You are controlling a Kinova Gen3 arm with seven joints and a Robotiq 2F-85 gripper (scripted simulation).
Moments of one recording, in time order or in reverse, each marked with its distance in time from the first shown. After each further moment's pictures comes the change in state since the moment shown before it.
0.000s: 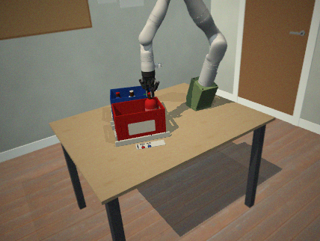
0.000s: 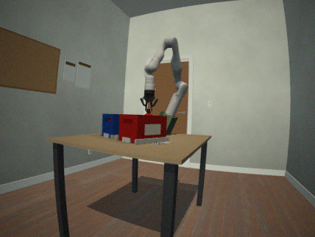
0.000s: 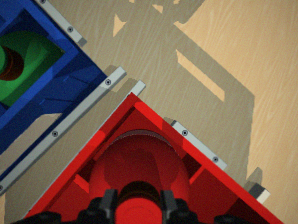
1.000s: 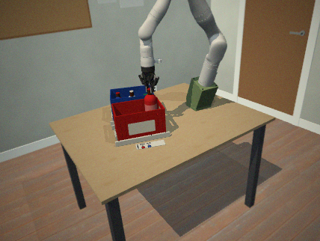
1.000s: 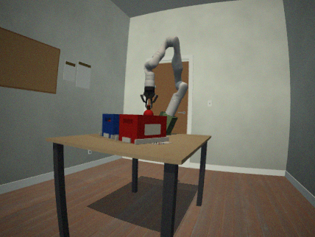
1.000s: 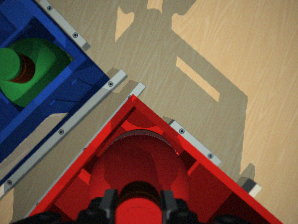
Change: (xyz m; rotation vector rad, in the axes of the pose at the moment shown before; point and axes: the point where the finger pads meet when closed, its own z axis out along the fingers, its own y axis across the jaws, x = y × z) arm 0.000 0.000 -0.026 0.000 0.000 0.000
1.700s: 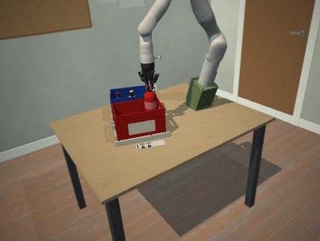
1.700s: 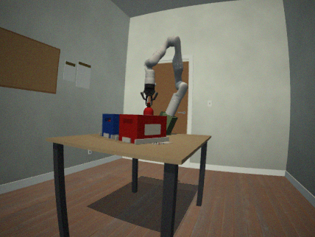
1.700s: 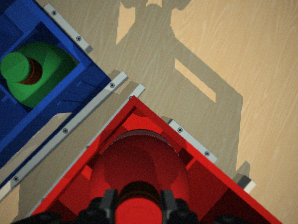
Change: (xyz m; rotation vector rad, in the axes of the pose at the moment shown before) arm 0.000 0.000 -0.019 0.000 0.000 0.000
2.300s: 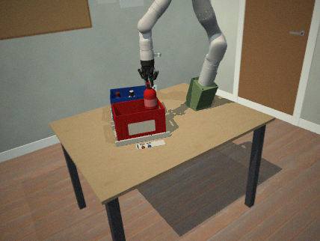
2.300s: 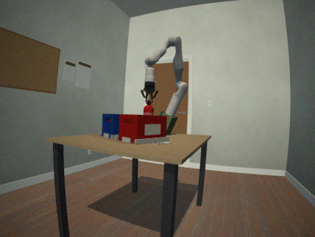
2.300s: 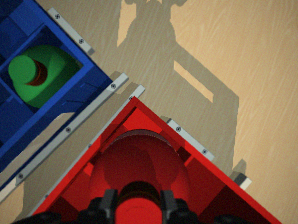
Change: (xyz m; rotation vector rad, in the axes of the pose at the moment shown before) arm 0.000 0.000 -0.016 0.000 0.000 0.000
